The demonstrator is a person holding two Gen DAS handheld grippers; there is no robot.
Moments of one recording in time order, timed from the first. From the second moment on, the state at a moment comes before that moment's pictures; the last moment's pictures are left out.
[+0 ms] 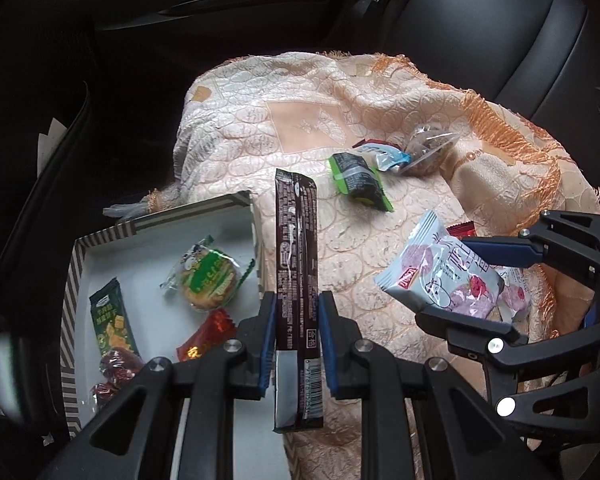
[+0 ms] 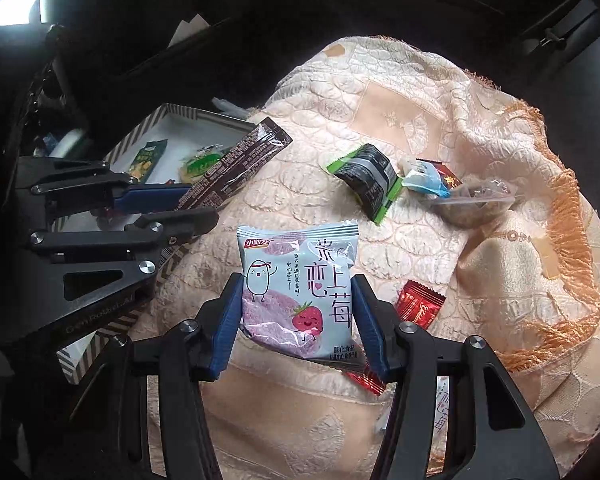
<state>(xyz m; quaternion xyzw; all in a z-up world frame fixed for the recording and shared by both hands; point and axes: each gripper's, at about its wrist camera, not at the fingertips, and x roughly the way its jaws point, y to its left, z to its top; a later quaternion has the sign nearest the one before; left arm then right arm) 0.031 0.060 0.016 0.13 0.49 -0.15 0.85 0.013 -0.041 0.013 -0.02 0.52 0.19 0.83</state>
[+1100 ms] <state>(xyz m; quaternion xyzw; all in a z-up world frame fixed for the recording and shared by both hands) 0.041 0.165 -0.018 0.08 0.53 -0.03 0.84 0.067 0.080 0.006 -0.07 0.51 0.26 0.82</state>
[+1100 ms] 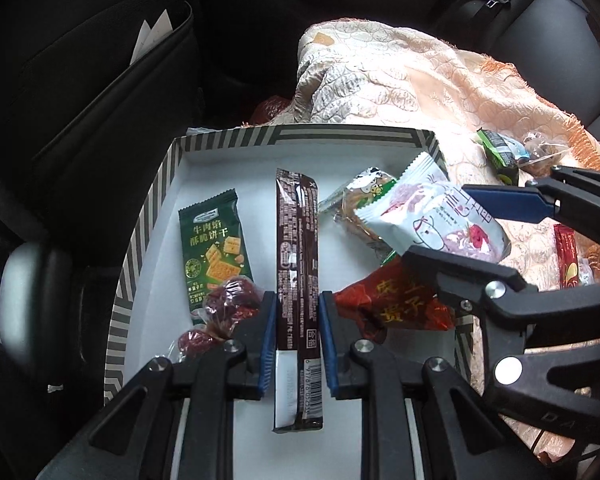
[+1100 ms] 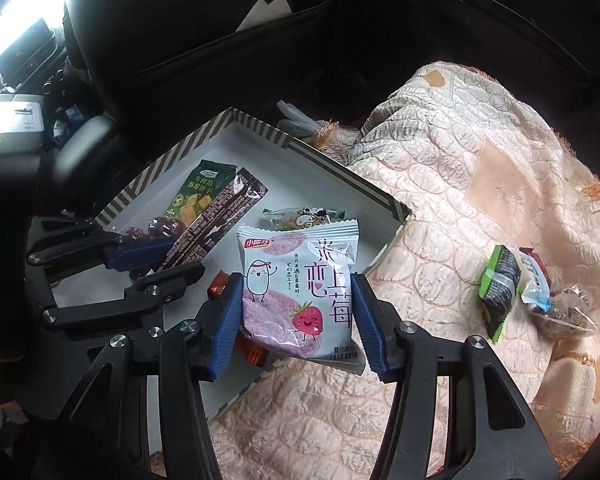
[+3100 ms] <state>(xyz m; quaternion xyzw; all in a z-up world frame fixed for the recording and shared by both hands) 0.014 0.096 0.010 0.06 0.49 -0.01 0.87 0.022 -0.021 0.038 0.02 0.48 0.20 0.85</state>
